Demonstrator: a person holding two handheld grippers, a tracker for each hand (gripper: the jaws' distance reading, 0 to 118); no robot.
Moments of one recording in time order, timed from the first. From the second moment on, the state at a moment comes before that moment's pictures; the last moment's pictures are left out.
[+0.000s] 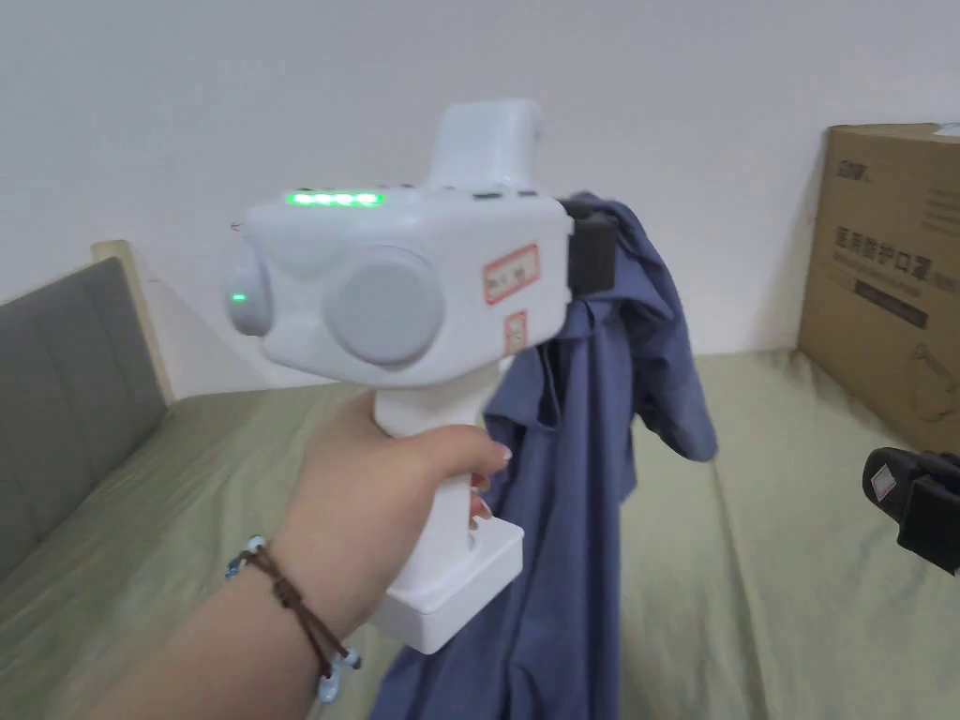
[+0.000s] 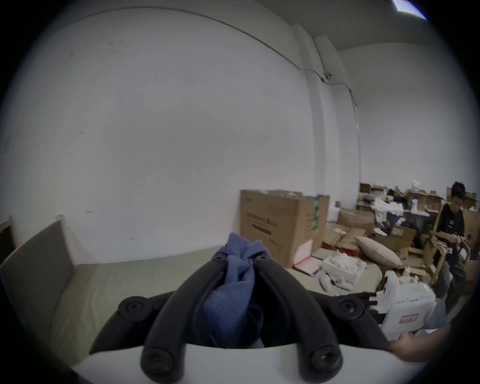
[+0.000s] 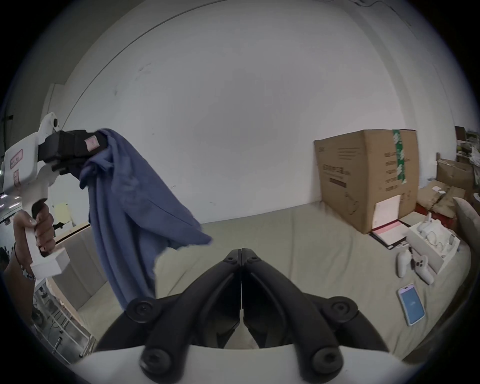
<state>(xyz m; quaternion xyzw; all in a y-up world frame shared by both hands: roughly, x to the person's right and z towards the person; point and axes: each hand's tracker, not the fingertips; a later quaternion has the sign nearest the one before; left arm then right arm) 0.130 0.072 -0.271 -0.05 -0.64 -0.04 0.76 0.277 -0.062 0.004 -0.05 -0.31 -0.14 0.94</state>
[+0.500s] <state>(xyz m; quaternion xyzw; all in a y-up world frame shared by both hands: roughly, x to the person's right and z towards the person) 0.220 -0.246 -0.283 -0.56 -0.50 -0.16 0.64 0.303 -0.127 0.016 -0.13 -0.32 -0.20 0.92</state>
